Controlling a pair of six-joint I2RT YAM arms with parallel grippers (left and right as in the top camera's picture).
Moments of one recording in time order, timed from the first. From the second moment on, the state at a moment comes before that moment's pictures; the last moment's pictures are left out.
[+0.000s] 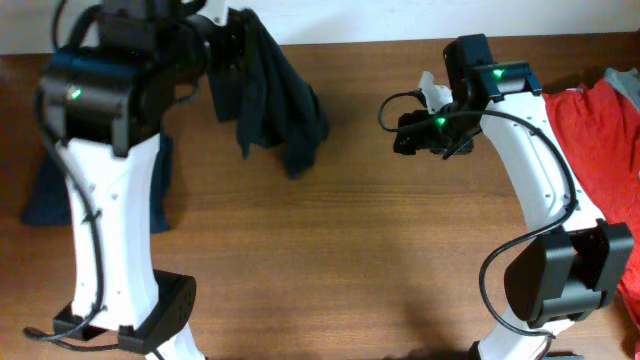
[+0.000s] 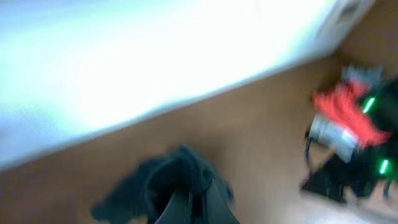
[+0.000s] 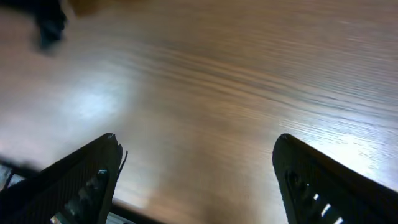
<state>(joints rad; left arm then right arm) -0.26 1.93 2.76 -1.35 0.21 0.03 0.11 1.88 1.76 -1.24 -0.32 0.04</state>
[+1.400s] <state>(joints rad) -0.38 1.86 2.92 -1.12 -0.11 -0.06 0.44 1.88 1.75 -0.77 -0.98 -0.05</state>
